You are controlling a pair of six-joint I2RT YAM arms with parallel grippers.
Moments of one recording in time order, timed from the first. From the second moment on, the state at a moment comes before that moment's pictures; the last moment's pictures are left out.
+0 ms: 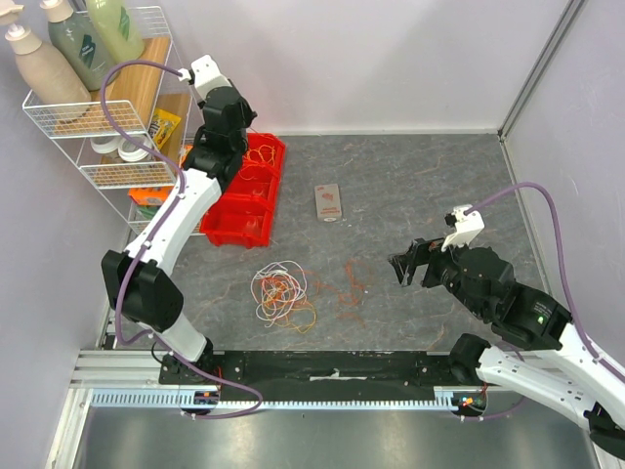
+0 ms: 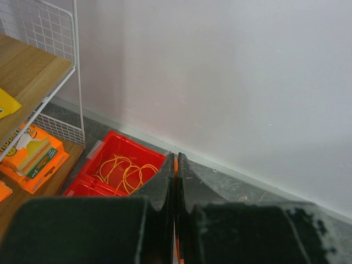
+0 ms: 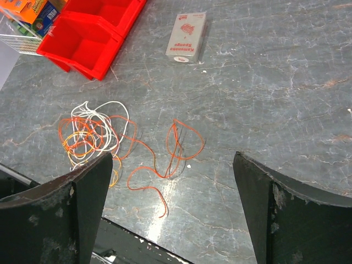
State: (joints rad) left arm -0.36 1.63 1.61 -0.05 -0.58 -0.39; right arm 0.90 0.59 0.89 -0.68 0.41 0.48
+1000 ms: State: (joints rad) left arm -0.35 1.79 1.76 -0.21 -0.87 -0.45; right arm 0.90 0.60 0.88 -0.66 0.39 0.48
